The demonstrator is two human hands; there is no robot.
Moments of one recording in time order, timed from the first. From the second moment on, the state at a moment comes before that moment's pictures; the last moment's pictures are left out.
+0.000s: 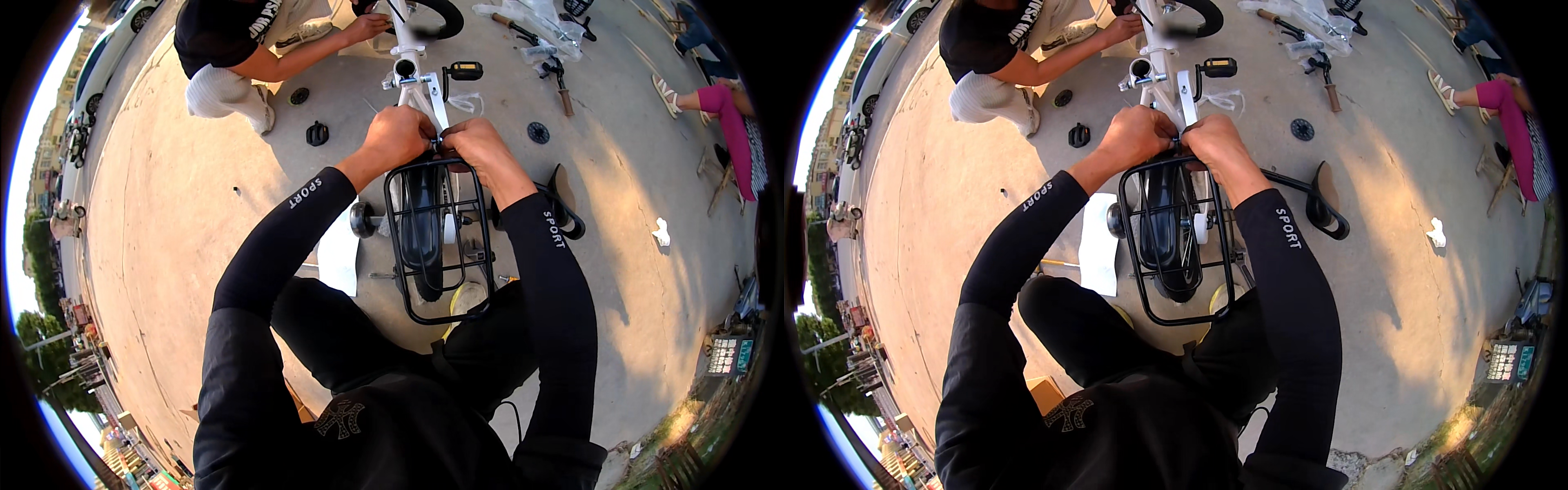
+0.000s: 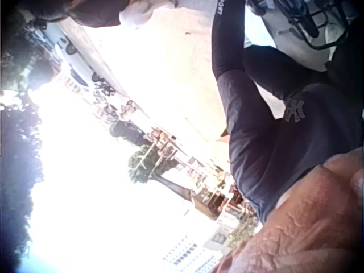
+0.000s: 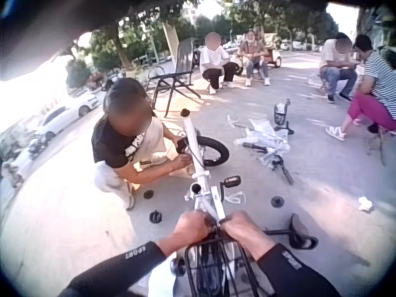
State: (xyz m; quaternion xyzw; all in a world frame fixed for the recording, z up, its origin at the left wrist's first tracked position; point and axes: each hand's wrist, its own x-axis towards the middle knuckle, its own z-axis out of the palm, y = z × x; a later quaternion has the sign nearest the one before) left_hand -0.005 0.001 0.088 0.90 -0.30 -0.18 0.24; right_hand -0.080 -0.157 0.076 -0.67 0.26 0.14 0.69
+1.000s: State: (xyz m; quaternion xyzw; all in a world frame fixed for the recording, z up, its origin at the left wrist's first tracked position) left_hand -0.004 0.011 0.083 0.88 -0.40 -0.10 0.25; right_hand -0.081 -0.158 0.075 -0.67 0.25 0.13 0.68
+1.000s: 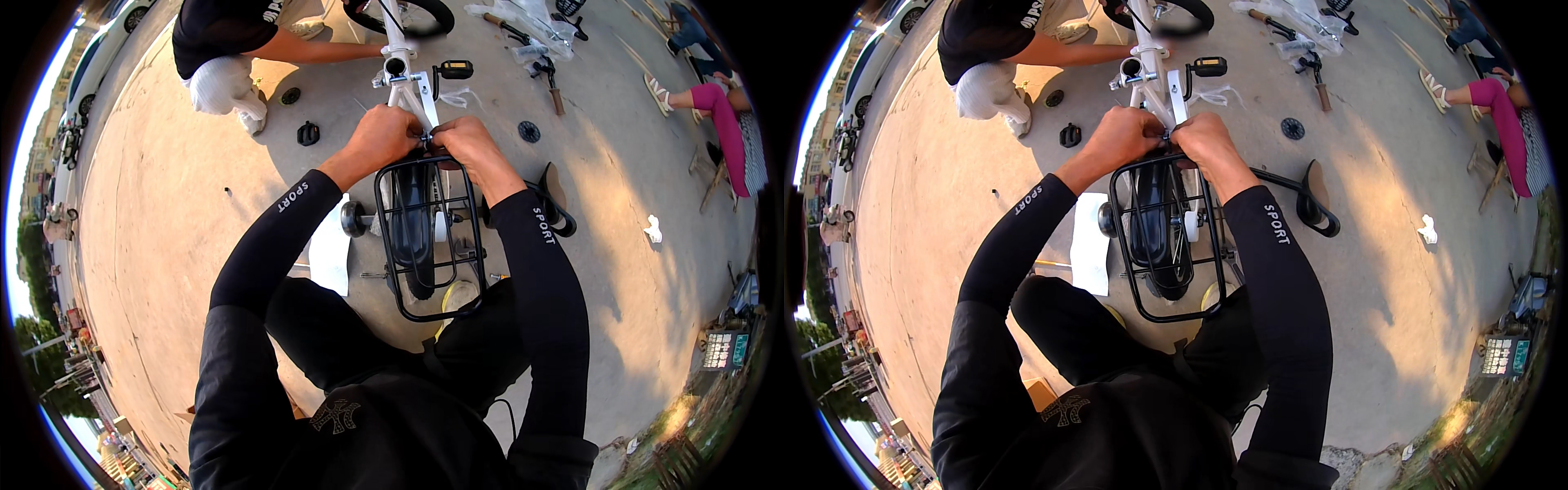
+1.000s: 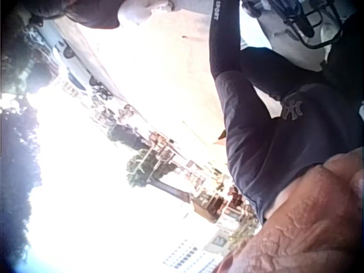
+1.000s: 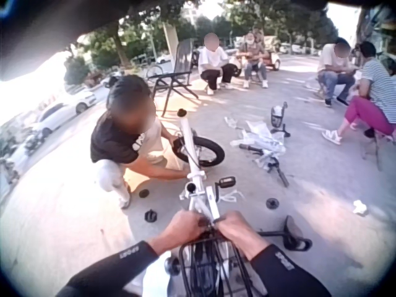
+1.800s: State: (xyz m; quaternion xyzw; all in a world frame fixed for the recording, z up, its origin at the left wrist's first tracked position) left_hand -0.001 0.004 0.086 0.89 -0.41 -0.09 0.16; right_hand -0.077 -0.159 0.070 -0.68 0.26 0.13 0.67
